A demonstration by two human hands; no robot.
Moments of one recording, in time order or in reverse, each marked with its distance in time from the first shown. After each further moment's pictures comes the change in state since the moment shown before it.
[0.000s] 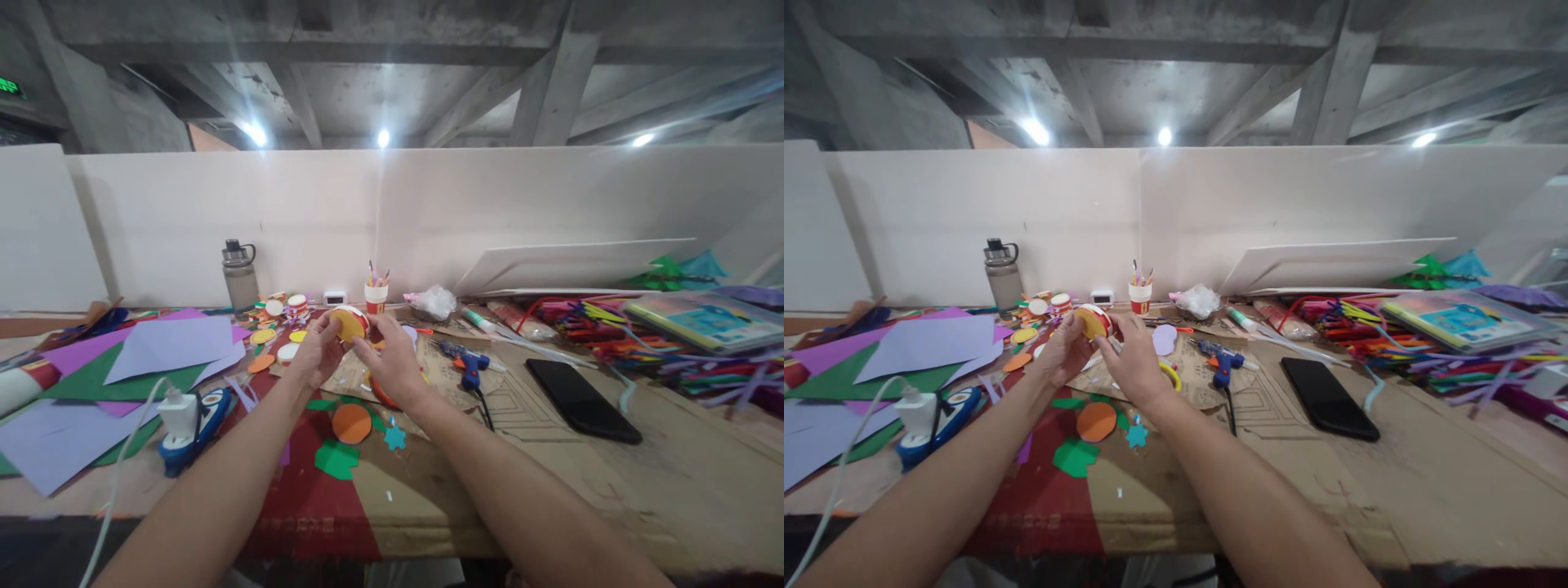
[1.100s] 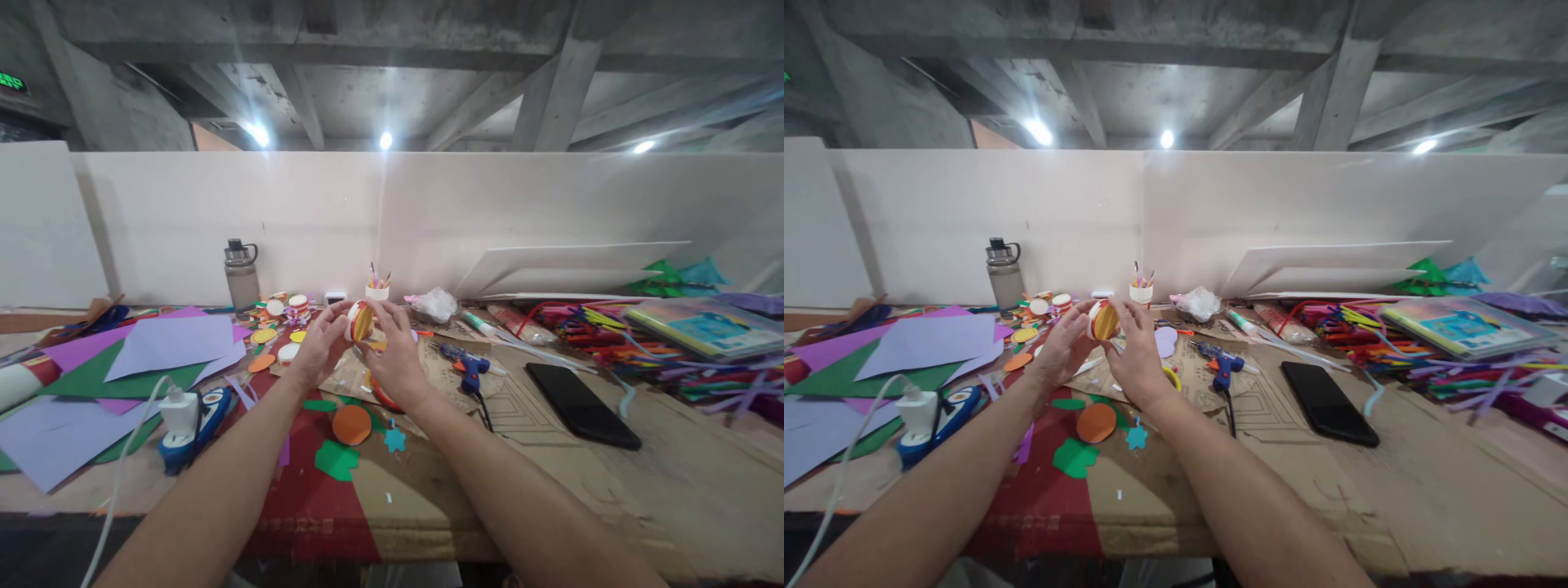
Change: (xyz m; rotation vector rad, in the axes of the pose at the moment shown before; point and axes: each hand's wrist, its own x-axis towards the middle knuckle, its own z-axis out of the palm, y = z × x) left_hand -0.008 0.011 0.017 0.177 -0.116 0.061; right_hand 0.000 0.000 -0.004 -0.039 0.041 -0.111
